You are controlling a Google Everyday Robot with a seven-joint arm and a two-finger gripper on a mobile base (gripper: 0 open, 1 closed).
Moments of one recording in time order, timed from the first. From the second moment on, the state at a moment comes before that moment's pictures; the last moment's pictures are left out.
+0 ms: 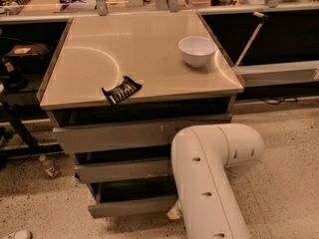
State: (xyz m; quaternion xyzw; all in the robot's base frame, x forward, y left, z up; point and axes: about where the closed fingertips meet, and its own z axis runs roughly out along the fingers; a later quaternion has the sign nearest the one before) arm 0.512 -0.085 0.185 -0.38 0.90 0.10 0.17
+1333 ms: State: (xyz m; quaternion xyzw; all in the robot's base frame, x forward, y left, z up) arm 0.512 -0.085 0.185 -0.38 0.90 0.10 0.17
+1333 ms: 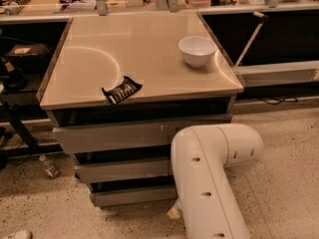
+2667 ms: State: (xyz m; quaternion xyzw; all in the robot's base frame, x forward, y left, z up) arm 0.533 -0.080 0.182 -0.36 0.91 0.10 0.19
